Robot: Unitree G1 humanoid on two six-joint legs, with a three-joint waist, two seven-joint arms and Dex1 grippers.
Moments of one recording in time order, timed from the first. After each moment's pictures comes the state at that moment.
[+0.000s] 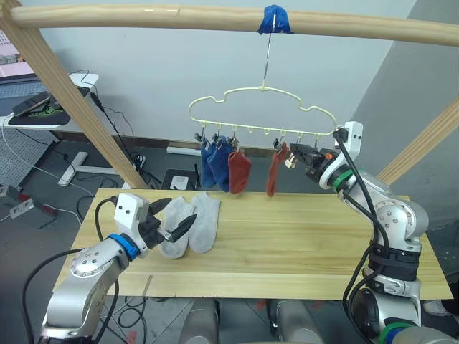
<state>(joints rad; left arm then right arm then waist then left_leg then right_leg) 0.08 0.58 0.14 -0.26 -0.40 0.36 -0.60 -0.54 -0.19 -0.29 -0.26 0.69 1.03 0.23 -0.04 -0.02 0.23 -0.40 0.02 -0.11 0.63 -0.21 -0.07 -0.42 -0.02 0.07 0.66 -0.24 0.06</state>
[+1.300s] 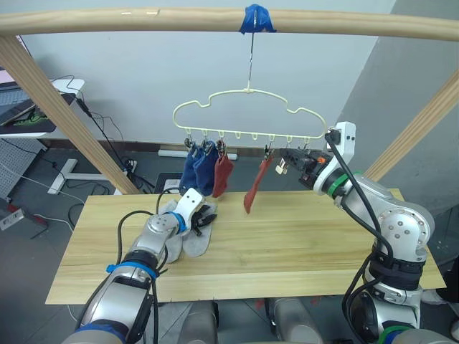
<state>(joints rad) -0.57 0.37 -0.17 0.95 0.08 -0.18 -0.71 -0.52 -0.17 -0.27 -0.42 0.86 1.15 0.04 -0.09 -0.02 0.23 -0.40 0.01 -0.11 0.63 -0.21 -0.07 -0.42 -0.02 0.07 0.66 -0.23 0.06</state>
